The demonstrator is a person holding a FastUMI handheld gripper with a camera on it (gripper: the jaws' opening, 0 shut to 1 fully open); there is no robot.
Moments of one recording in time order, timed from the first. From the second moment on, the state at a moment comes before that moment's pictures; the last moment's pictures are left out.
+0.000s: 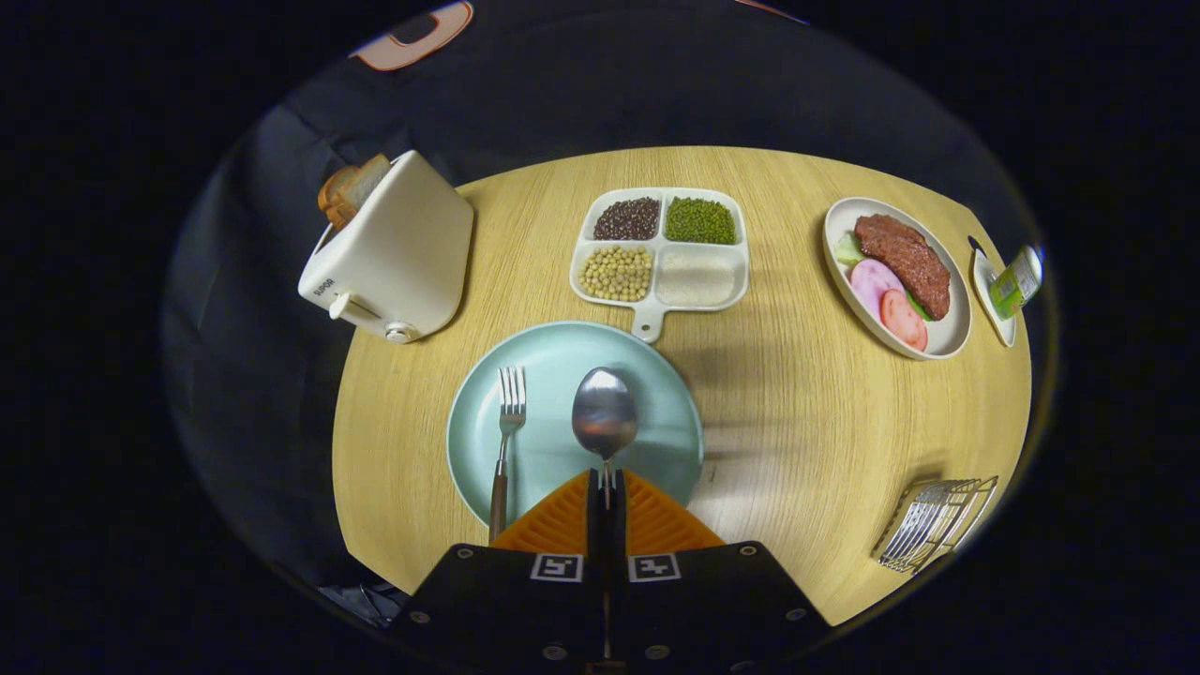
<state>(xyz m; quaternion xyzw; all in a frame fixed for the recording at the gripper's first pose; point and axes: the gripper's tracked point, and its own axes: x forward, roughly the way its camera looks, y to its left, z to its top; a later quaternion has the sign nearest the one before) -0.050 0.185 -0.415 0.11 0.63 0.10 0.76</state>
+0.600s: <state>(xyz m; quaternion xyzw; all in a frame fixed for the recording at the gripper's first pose) -0.068 0.046 -0.331 0.15 0.55 0.02 0.82</state>
